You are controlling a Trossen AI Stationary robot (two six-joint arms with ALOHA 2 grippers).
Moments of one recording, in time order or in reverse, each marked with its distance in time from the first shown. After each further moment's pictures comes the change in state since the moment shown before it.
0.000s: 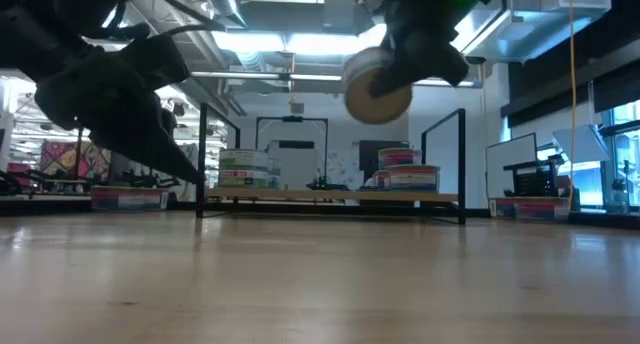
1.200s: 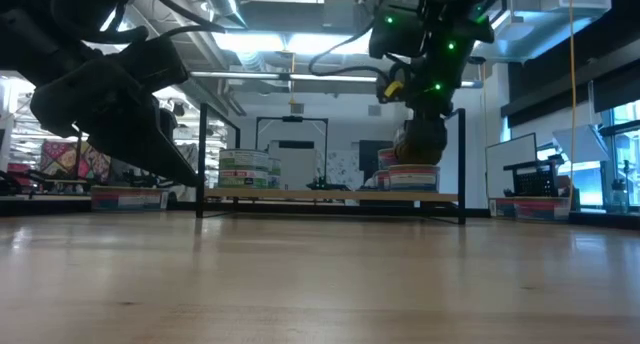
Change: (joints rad) left arm -0.002 0.009 0.001 -0.008 -0.009 0.025; right arm -0.464 -0.024 -0.144 -0.066 -0.013 0.085
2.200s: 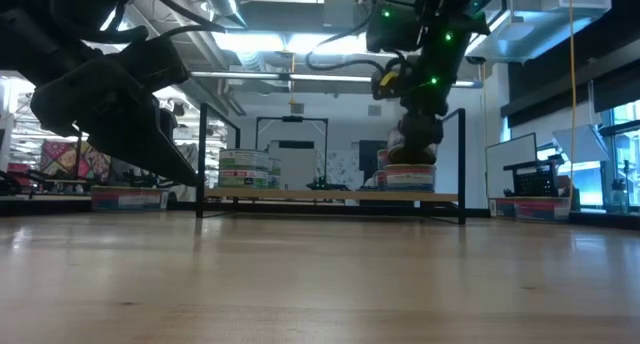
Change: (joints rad) left arm 0.000 0.000 0.000 0.000 0.000 -0.003; right arm 0.002 0.000 0.039 -0.017 -0.176 0.011
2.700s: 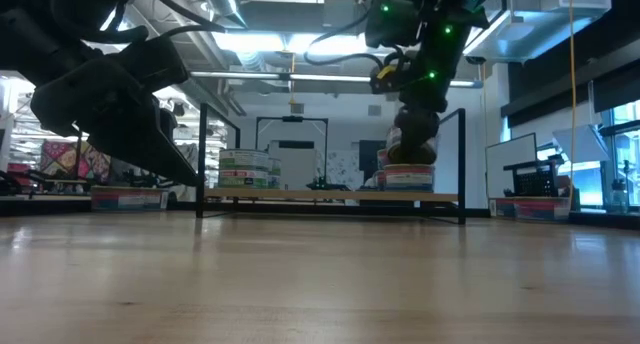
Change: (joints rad) left arm 0.000 0.000 0.000 0.000 0.000 0.000; right arm 0.000 0.000 0.023 -0.033 -0.022 0.084
